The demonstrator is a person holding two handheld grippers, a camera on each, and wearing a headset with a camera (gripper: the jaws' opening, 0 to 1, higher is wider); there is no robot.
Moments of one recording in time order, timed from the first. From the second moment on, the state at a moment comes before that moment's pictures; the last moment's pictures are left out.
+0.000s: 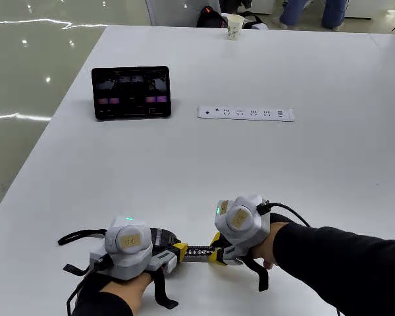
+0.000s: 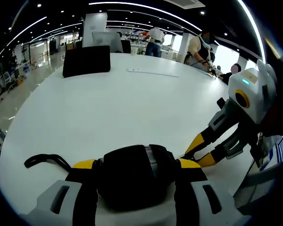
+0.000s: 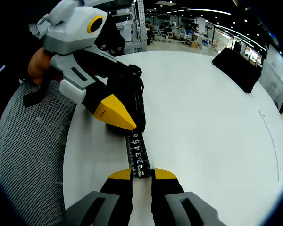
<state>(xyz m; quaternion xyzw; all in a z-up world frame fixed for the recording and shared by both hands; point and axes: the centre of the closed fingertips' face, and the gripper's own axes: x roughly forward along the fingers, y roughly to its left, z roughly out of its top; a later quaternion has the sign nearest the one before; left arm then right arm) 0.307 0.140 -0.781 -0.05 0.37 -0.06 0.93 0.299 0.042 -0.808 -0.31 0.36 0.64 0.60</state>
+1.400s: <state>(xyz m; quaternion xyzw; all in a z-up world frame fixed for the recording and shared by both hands) 0.307 0.141 -0.782 -0.06 0.37 -0.07 0.92 0.295 0.071 -0.809 -0.28 0.35 0.65 0.62</state>
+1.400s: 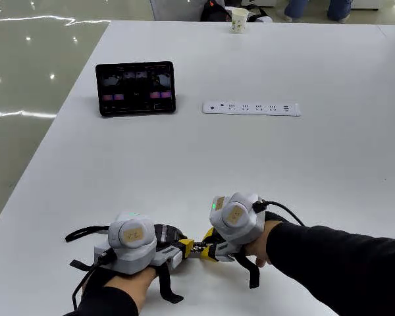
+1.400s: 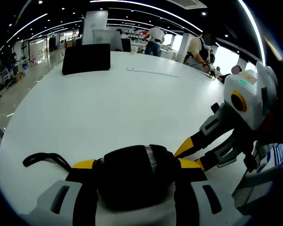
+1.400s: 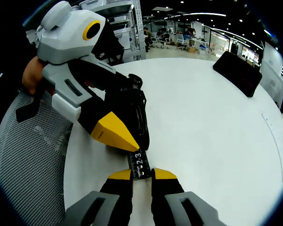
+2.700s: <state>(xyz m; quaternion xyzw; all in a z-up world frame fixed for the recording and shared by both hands) 0.306 0.140 -0.782 -0.07 0.37 -0.07 0.92 0.292 0.083 -0.809 -0.28 0.34 0.66 0.61</state>
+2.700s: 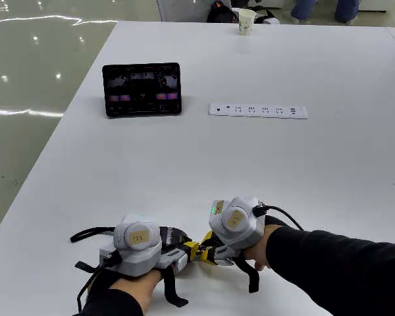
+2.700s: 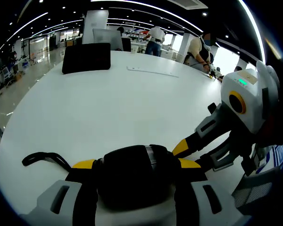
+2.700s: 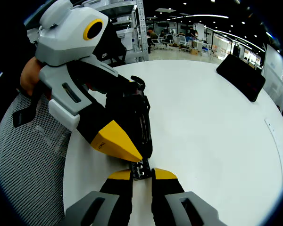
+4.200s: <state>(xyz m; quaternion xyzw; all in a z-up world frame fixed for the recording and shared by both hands) 0.308 0.140 -0.782 -0.08 0.37 -0.07 0.92 0.291 0.095 -0.810 -0.29 0.33 0.66 0.61</state>
